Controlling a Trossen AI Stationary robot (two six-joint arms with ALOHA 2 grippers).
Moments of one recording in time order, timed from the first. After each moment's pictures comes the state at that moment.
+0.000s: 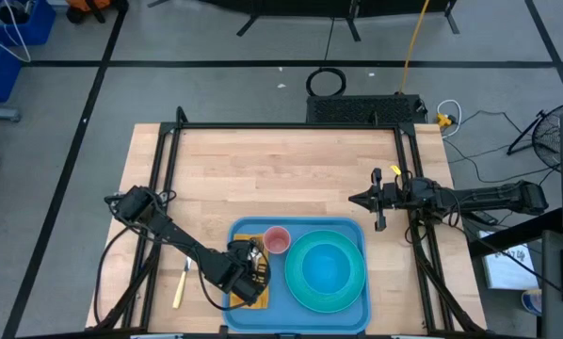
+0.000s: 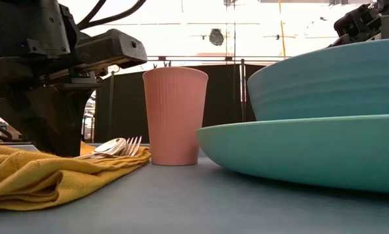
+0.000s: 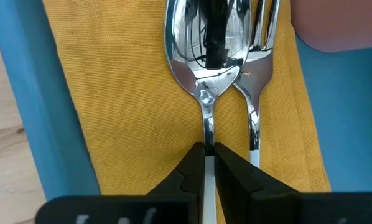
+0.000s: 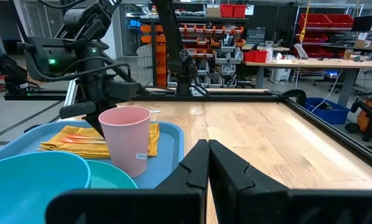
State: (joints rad) left arm -0.59 1.99 1.28 -0.76 -0.28 -1.96; right arm -0.03 0.41 0.02 0.39 -0.02 -0.01
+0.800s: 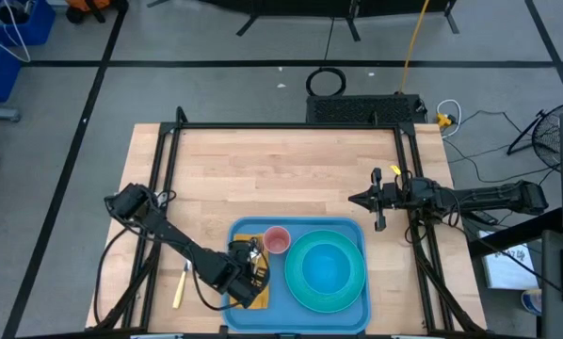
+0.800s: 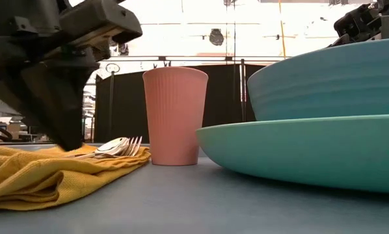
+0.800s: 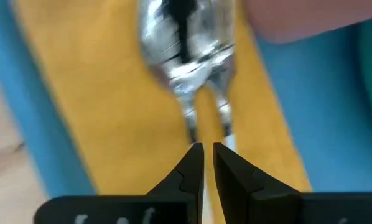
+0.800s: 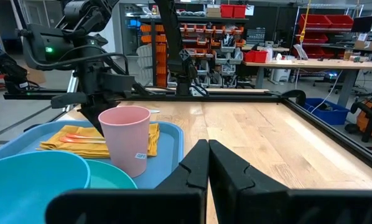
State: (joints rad) left arm -0.61 1.93 1.28 -0.76 -0.34 -1.83; right arm -0.03 0.41 0.02 0.39 -0.02 -0.01
